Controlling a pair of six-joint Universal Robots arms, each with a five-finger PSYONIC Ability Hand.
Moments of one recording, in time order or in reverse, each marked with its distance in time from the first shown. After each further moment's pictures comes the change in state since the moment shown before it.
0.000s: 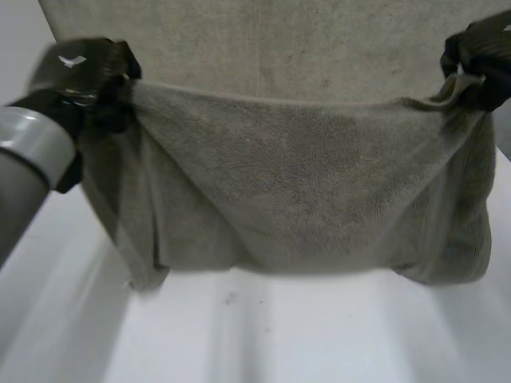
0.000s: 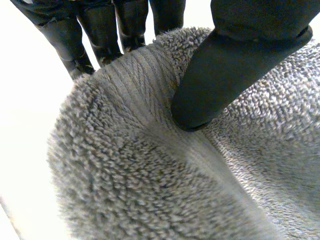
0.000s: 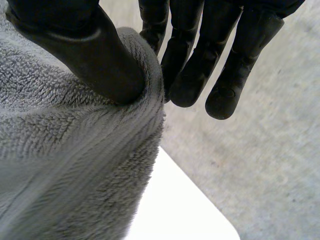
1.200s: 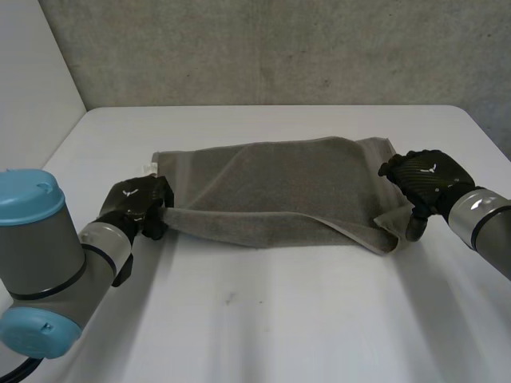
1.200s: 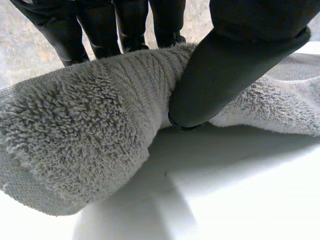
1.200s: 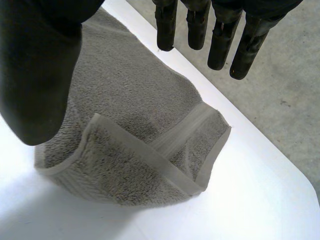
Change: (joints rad) left arm 0.004 -0.269 -0.295 0.216 -0.017 -0.116; right arm 0.095 0.115 0.594 -0.531 0.135 -0.048; left_hand 0.001 0.001 0.001 0.001 0.000; right_hand -1.097 -1.073 -1.087 -1.078 -1.095
